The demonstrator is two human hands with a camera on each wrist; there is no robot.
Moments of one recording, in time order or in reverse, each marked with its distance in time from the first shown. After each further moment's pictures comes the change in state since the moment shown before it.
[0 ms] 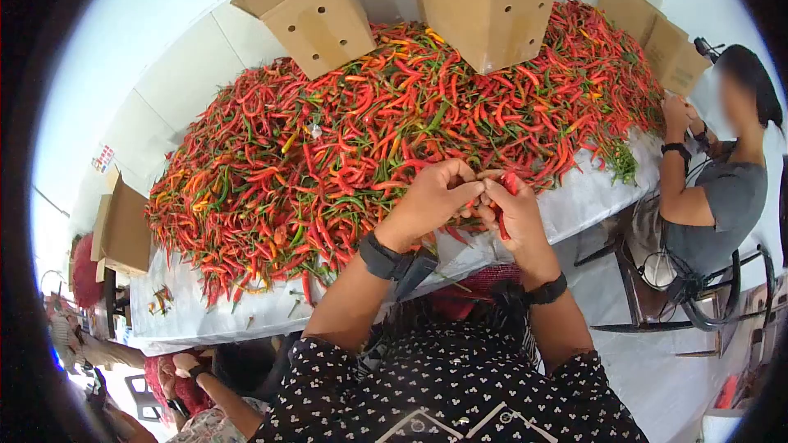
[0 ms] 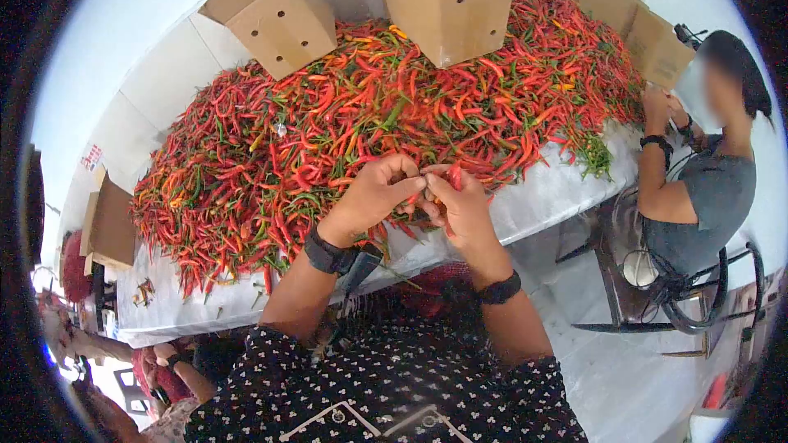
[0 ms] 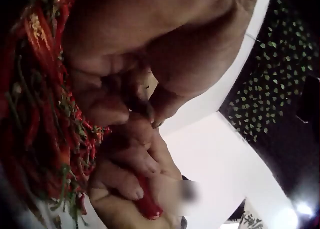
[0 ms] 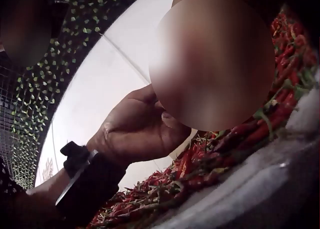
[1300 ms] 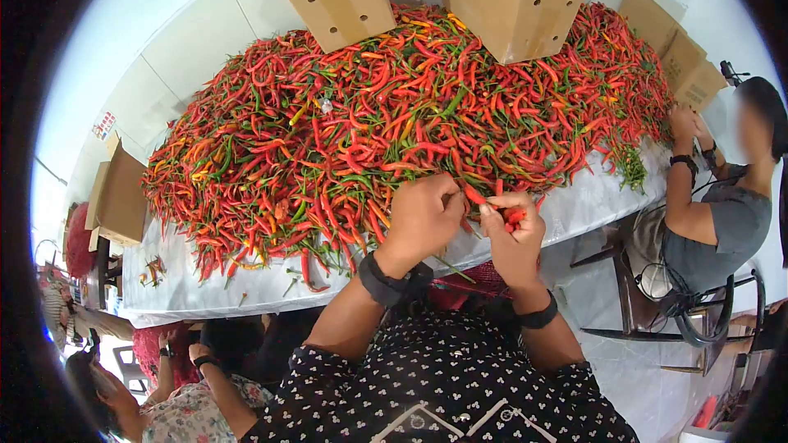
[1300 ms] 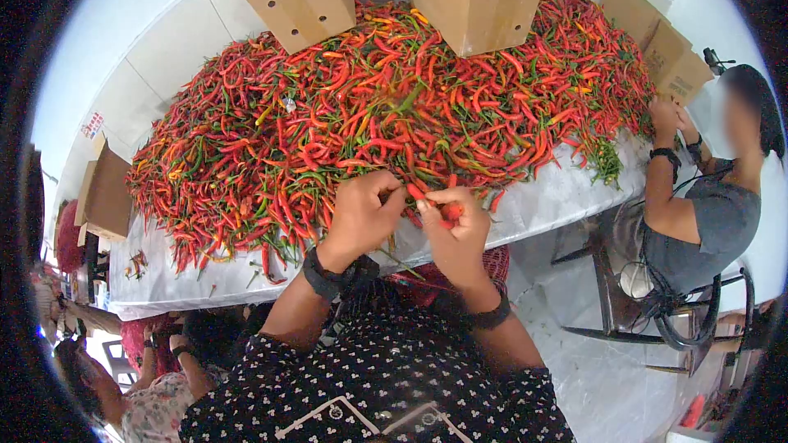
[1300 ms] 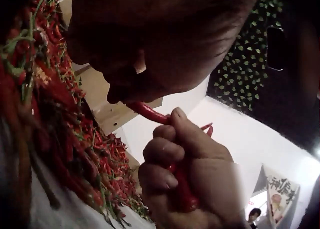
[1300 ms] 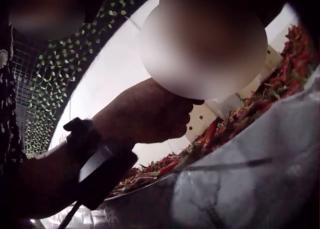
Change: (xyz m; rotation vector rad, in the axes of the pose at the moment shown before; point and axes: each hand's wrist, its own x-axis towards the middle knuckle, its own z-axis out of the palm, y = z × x) left_hand -0.042 -0.012 0.007 0.695 0.454 0.318; right_hand -0.033 0.030 0.018 -0.674 0.049 -0.689
